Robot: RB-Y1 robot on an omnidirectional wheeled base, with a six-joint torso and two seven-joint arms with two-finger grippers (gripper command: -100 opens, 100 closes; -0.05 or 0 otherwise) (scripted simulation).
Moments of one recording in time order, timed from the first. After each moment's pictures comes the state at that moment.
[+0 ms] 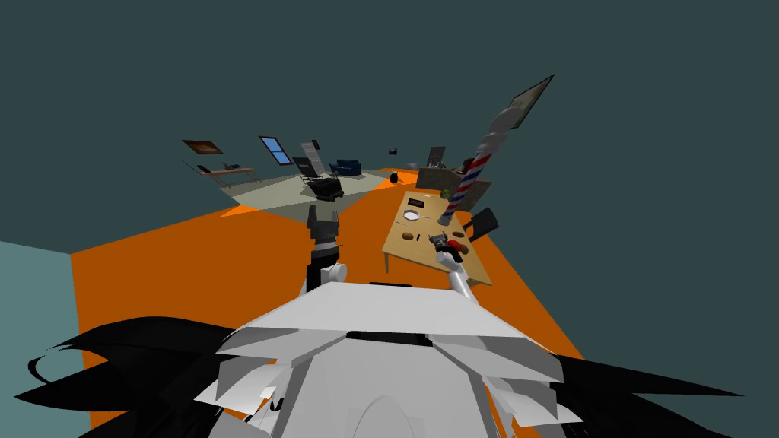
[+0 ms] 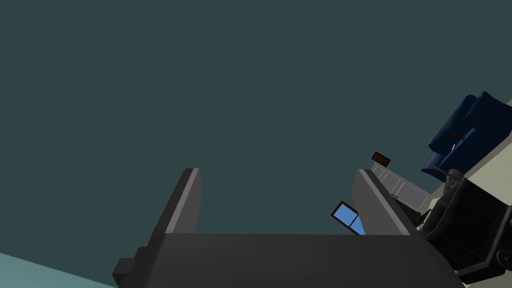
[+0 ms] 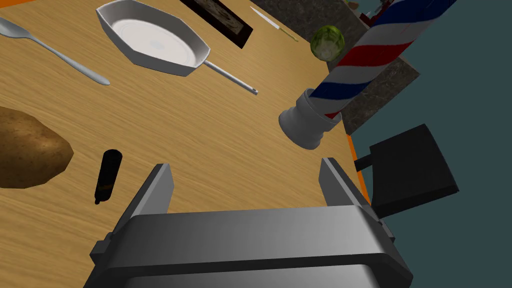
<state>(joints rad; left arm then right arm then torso) 0.45 -0.04 0.00 -2.22 0.12 -0.49 0.11 -0.10 -0.20 -0.16 -1.23 -0.64 0.01 -0.57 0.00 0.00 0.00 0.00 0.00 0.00</state>
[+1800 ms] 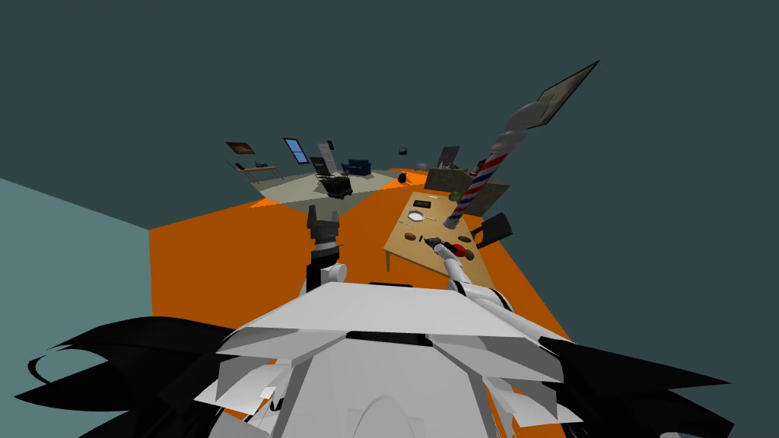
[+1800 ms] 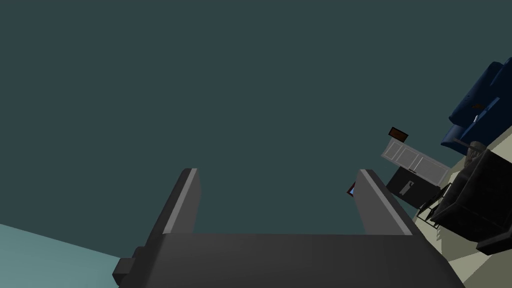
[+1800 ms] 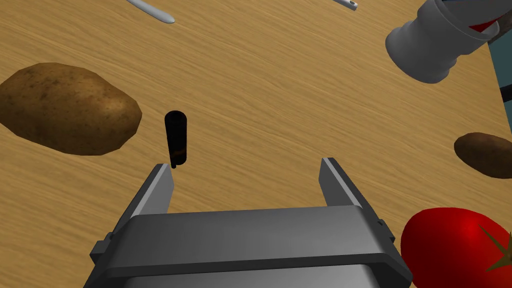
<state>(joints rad) 0.45 -0.04 0.00 -2.22 0.12 -0.49 0.11 -0.39 -0.23 -0.26 -0.75 -0.69 0.22 -0.69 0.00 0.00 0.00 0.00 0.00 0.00</state>
